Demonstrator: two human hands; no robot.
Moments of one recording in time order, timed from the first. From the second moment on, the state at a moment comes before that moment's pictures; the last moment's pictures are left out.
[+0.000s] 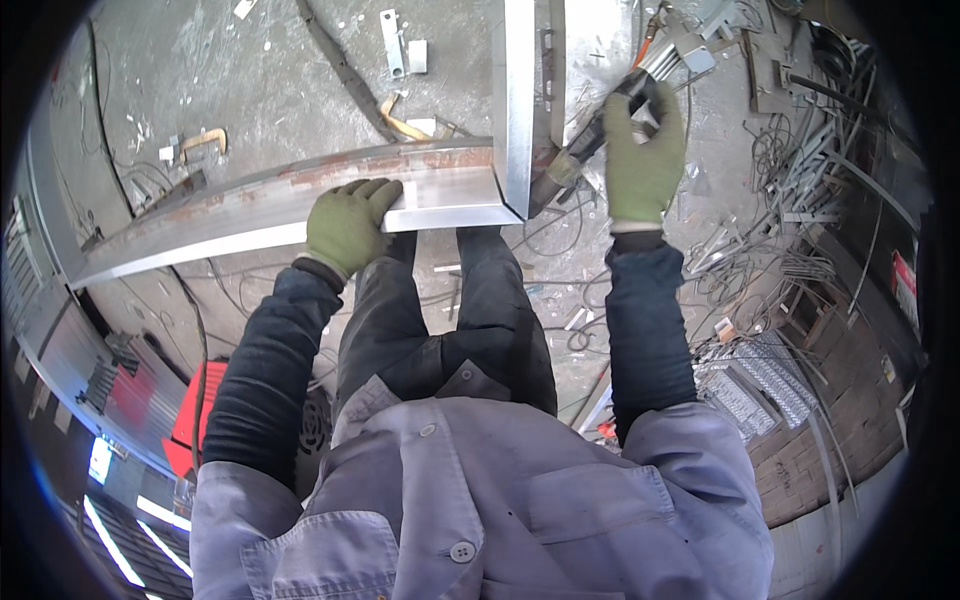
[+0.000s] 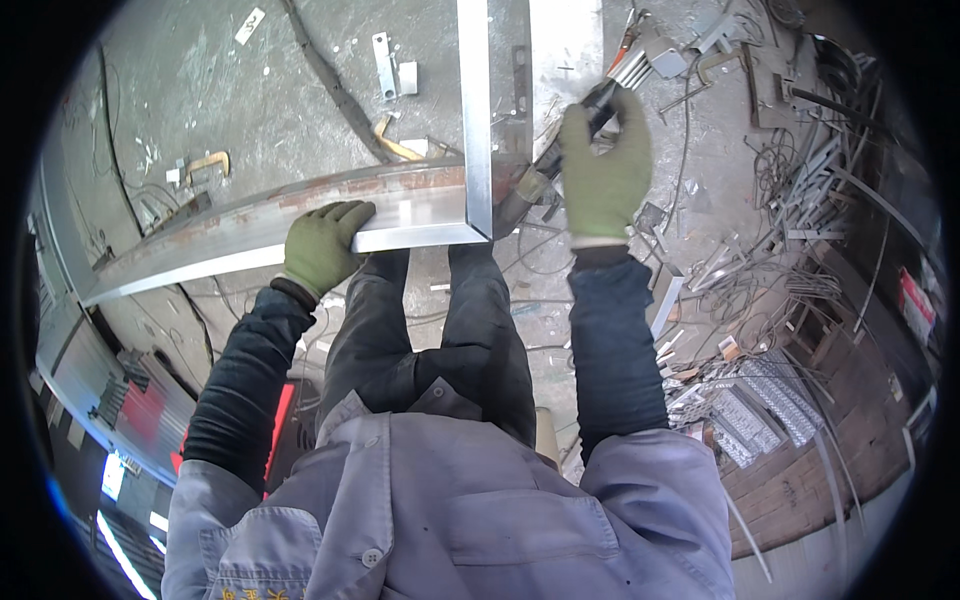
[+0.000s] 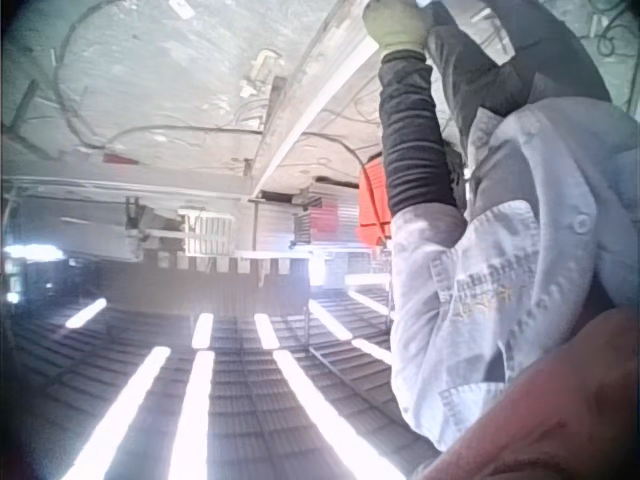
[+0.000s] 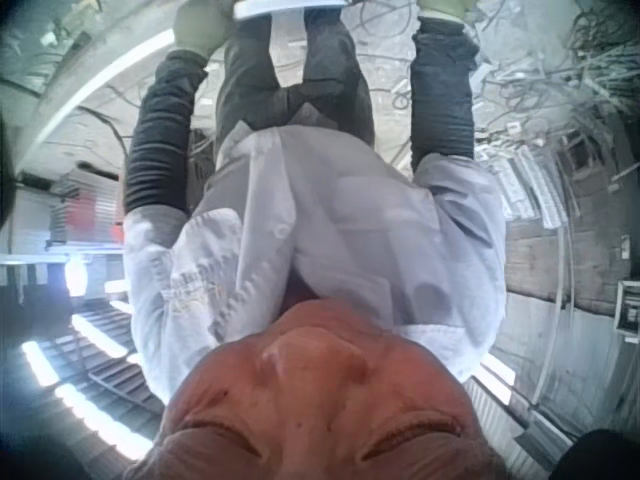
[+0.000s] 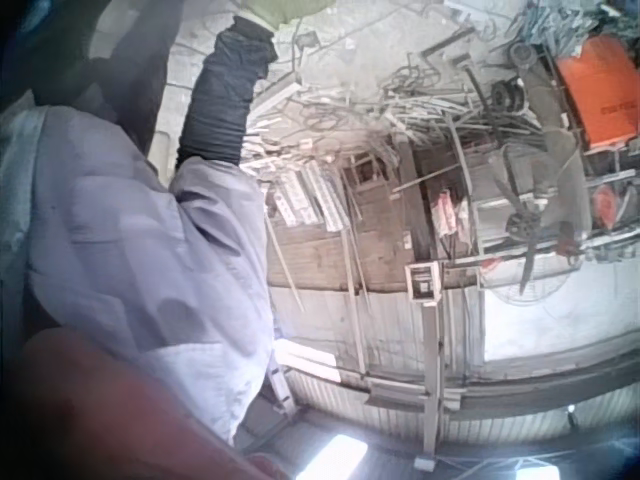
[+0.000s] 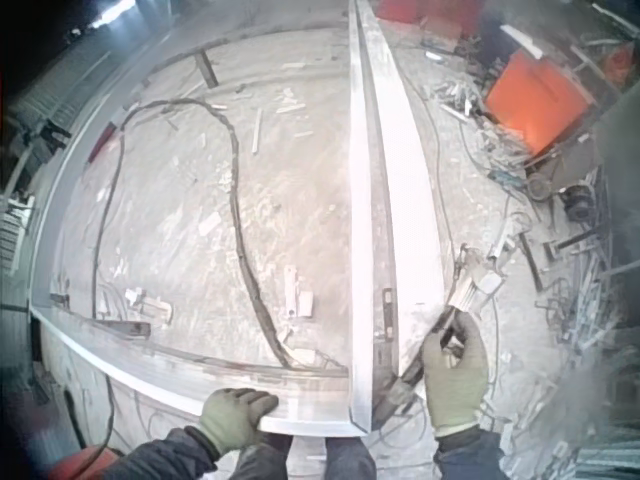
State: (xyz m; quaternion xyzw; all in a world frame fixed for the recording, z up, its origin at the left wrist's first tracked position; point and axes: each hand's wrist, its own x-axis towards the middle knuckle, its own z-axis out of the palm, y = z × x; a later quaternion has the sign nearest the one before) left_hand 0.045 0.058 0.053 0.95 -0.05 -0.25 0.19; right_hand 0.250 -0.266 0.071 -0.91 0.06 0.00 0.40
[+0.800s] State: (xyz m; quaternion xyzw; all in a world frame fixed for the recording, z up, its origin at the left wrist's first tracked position) left_hand 0.053 0.050 0.061 0.94 -0.03 -0.30 0.17; right_hand 0.194 -0.208 0.035 -0.79 0.07 0.37 0.48
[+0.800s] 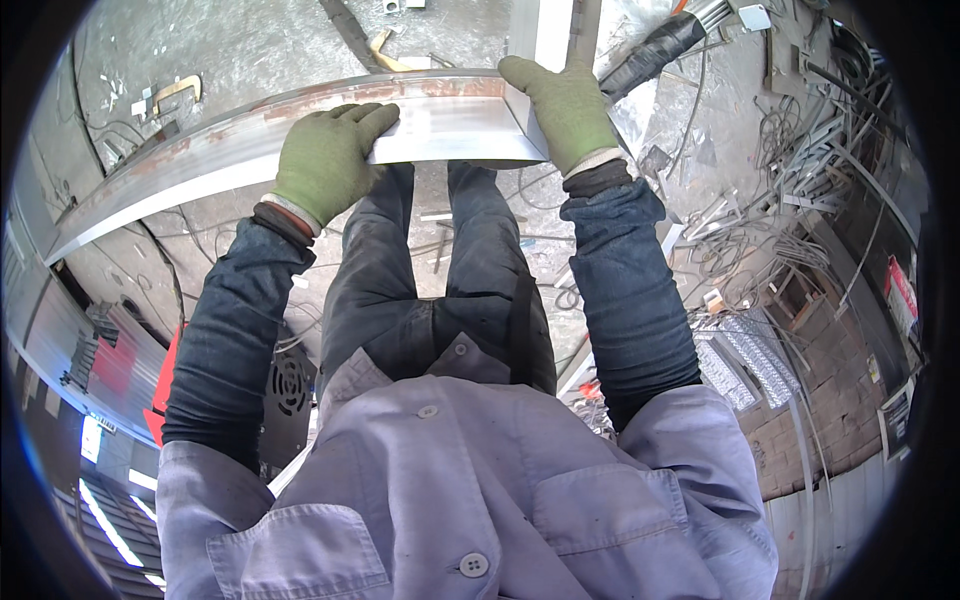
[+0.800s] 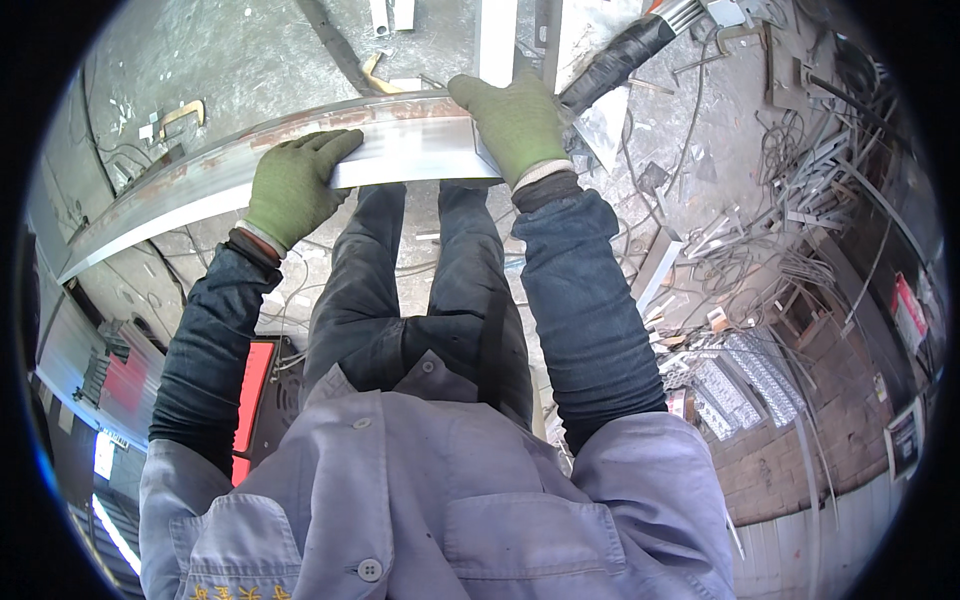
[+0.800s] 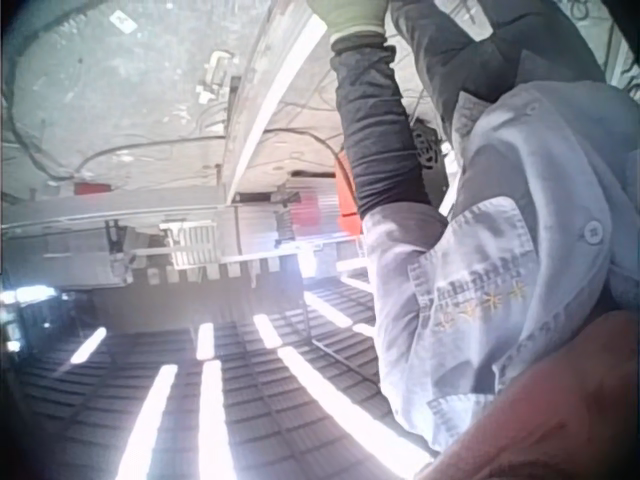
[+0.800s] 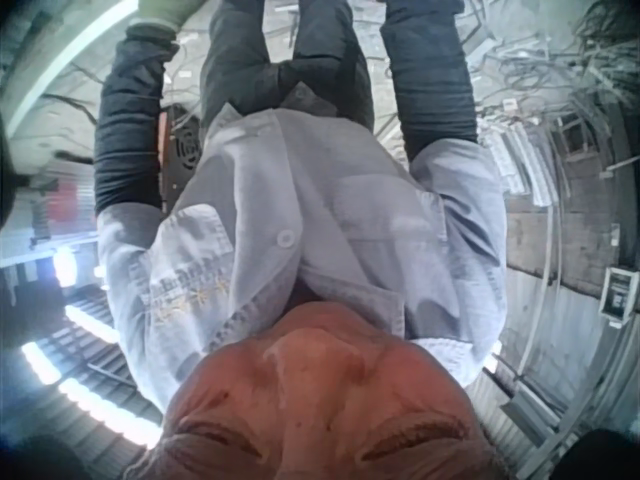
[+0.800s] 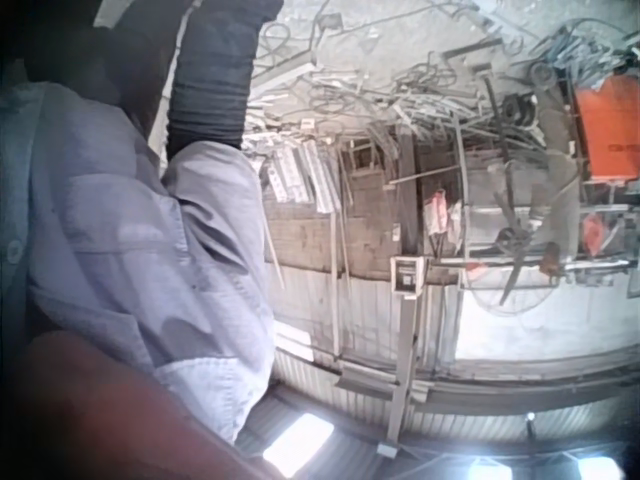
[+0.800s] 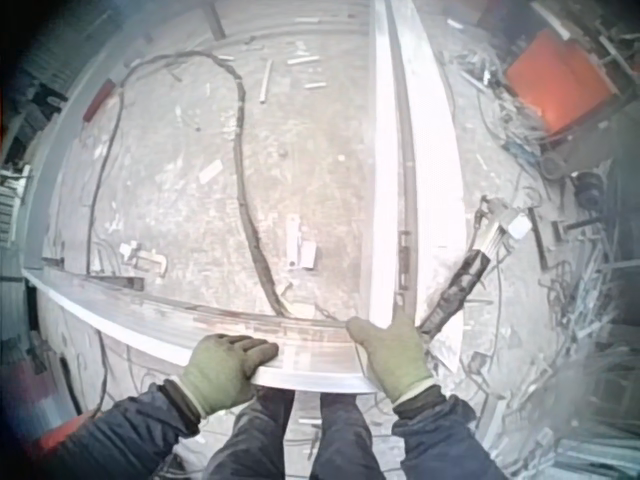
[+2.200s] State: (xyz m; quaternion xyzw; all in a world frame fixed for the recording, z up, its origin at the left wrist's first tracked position) left_hand 0.062 0.009 0.056 0.96 0.01 -0.23 0.14; right_hand 0.188 -0.202 0.033 -0.80 0.08 0.34 0.50
